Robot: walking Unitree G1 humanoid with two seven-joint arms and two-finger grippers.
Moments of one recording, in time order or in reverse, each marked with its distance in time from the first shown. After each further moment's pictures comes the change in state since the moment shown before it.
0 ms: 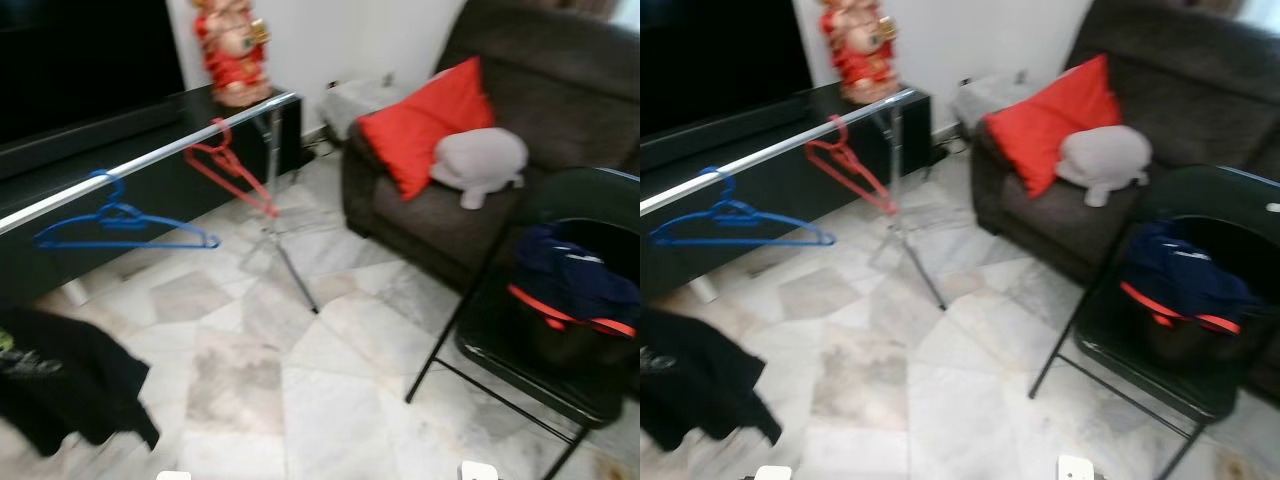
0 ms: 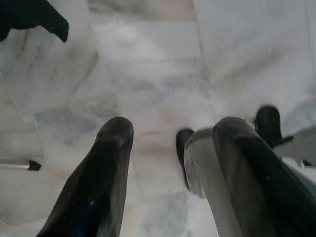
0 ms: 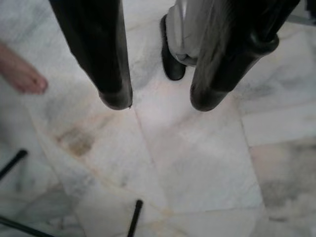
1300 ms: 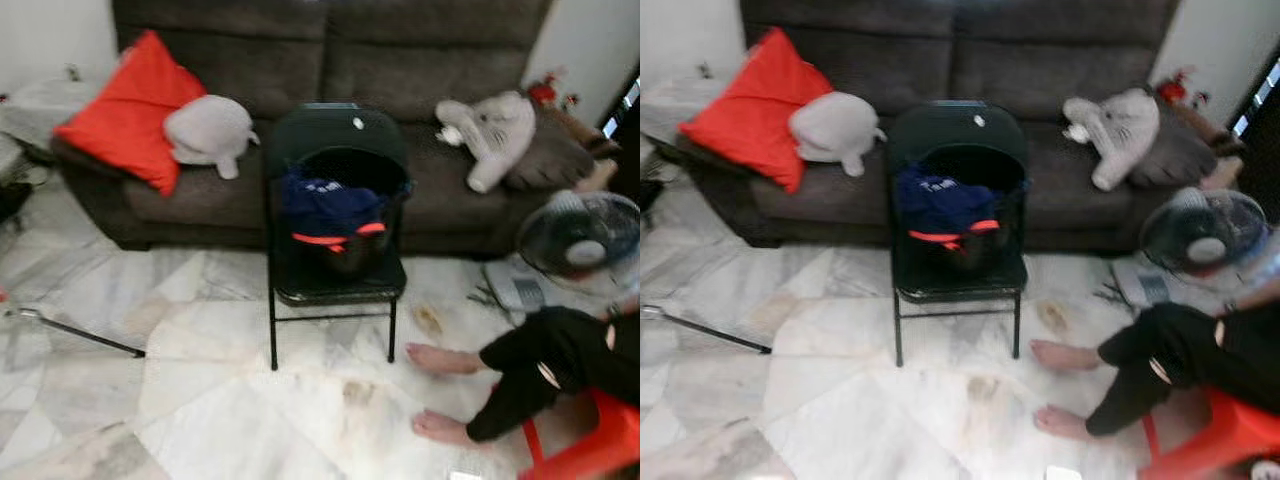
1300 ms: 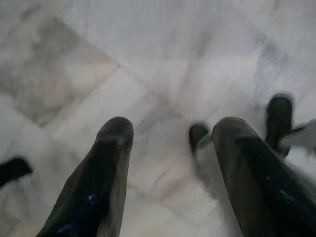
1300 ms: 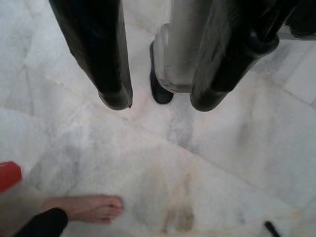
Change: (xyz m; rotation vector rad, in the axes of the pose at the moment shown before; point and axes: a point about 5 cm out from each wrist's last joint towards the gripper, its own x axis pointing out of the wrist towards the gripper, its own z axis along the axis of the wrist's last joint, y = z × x) left arm 0.004 -0.009 0.011 -0.005 -0.019 -0.012; right arm -0.002 -0.005 -0.007 0.013 0.019 -0.020
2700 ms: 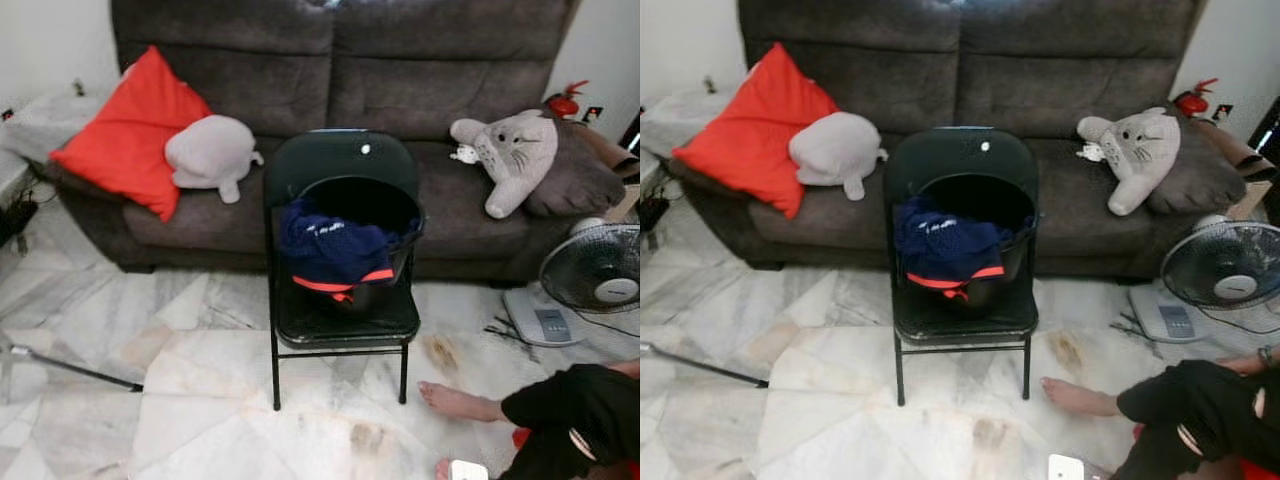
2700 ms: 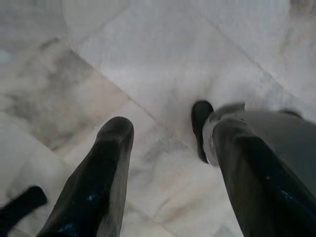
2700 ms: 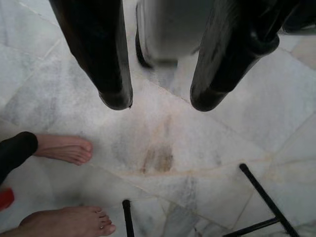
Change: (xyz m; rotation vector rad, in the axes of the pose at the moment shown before) left arm -0.006 0.021 -0.013 0.005 0.036 0.009; right arm 0.002 0.009 0.011 0.017 -0.059 0.024
